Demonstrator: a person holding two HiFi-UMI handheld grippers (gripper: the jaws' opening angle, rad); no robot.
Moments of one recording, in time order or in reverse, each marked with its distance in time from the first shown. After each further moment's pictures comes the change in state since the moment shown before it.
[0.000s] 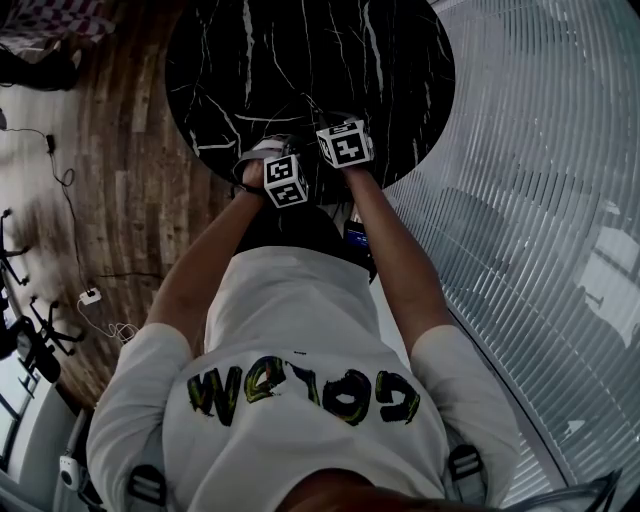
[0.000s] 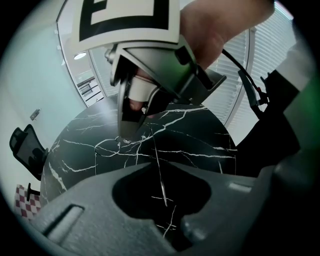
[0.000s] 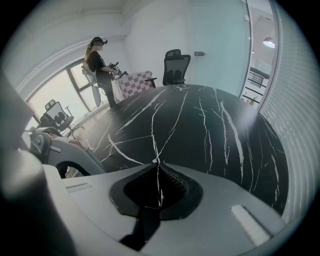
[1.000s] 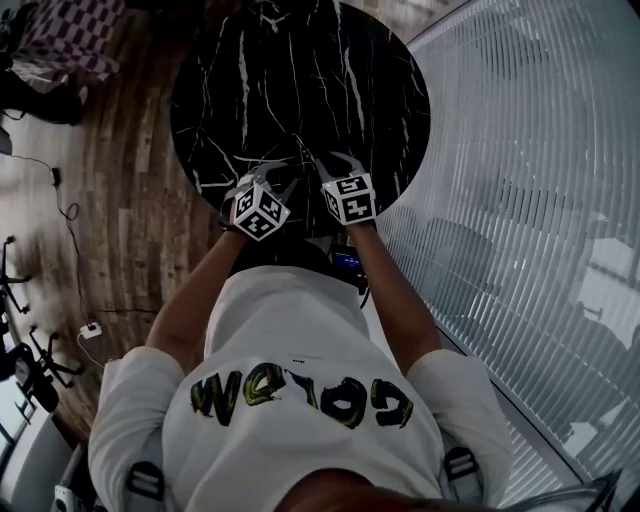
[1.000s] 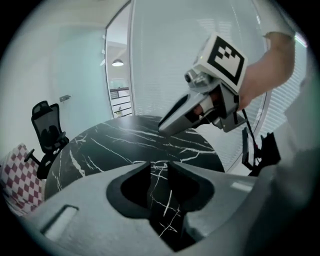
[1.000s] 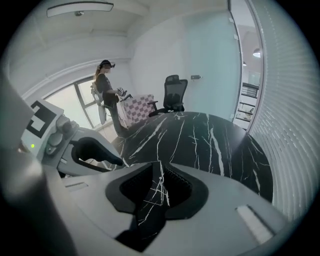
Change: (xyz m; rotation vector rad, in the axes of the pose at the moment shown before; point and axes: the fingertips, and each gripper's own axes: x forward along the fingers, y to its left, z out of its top) left arm -0.092 0.053 0.036 -0.328 -0.277 0.091; right arm -0.091 0.010 0.035 0.014 -0.232 0.013
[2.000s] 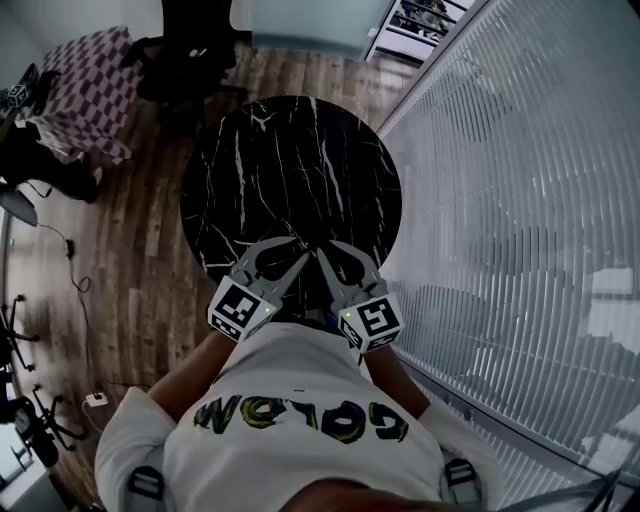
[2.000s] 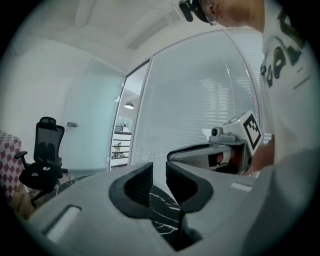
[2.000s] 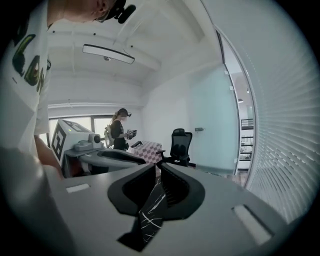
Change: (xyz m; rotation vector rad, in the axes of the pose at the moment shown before) left arm -0.183 -0.017 0.225 -0.157 -0.556 -0.021; right arm -0.227 0.064 0.152 -0.063 -0.554 0.054
